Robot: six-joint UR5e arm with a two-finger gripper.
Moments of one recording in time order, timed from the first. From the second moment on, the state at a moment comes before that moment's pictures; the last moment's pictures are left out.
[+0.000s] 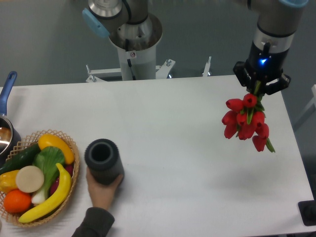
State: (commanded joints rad) arm 2.77 -1.83 -1.35 -1.41 1.50 1.29
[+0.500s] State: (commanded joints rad) arm 2.72 -1.90 -1.44 -1.41 1.49 1.30
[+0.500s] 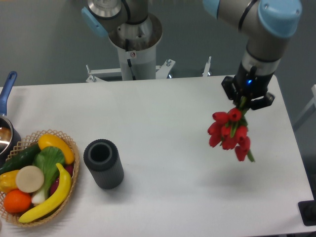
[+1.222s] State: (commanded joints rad) arm 2.70 -1.94 -1.51 -1.33 1.40 1.26
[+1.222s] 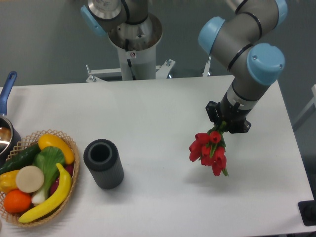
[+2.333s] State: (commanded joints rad) arm 2.74 -1.84 -1.63 -1.15 1.40 1.27
